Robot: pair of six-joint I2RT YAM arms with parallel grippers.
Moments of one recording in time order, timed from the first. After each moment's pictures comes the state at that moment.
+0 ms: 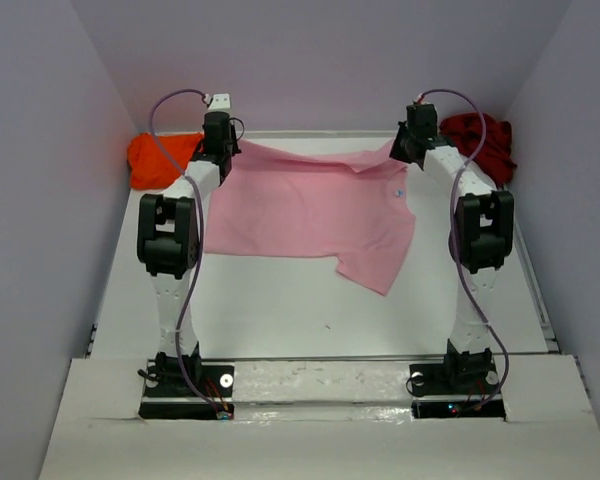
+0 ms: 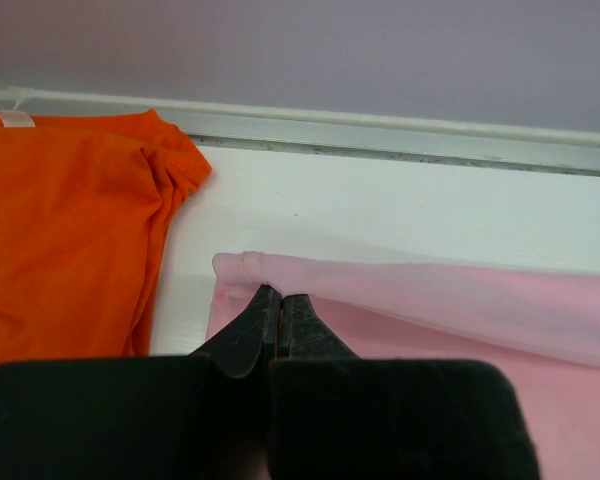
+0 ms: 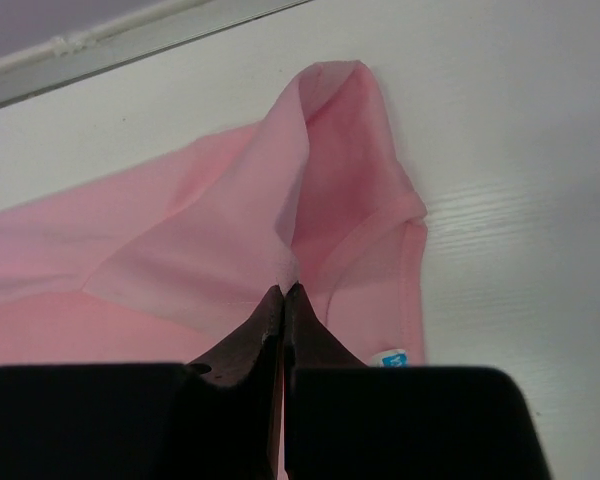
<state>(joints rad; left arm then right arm) -0.16 2.15 1.66 0.13 -0.23 -0.11 0.13 2.23 1.94 -0.37 0.12 0.38</state>
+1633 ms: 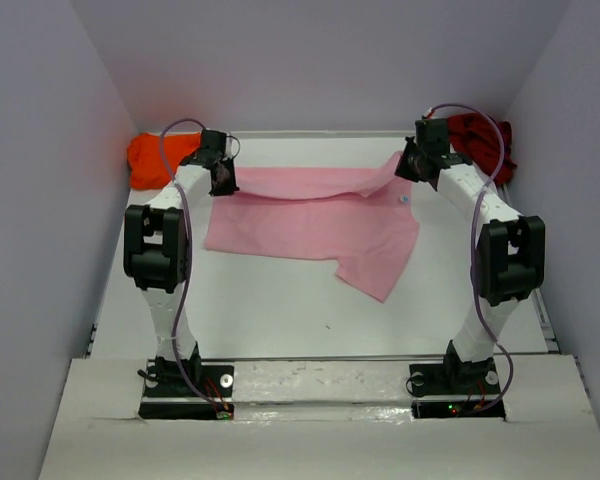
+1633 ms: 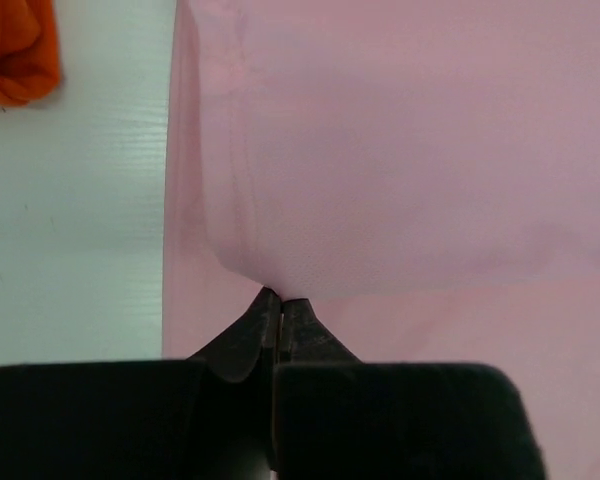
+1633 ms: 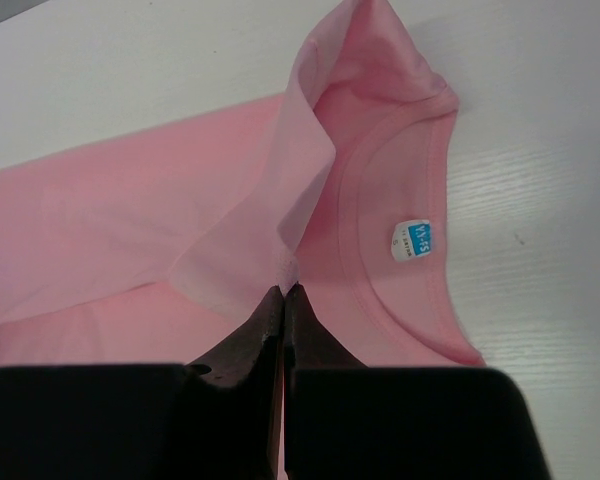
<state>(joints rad) -0.14 2.00 1.55 -0.48 -0.05 -0.22 0.16 1.84 1.54 -0.39 0.09 0.44</state>
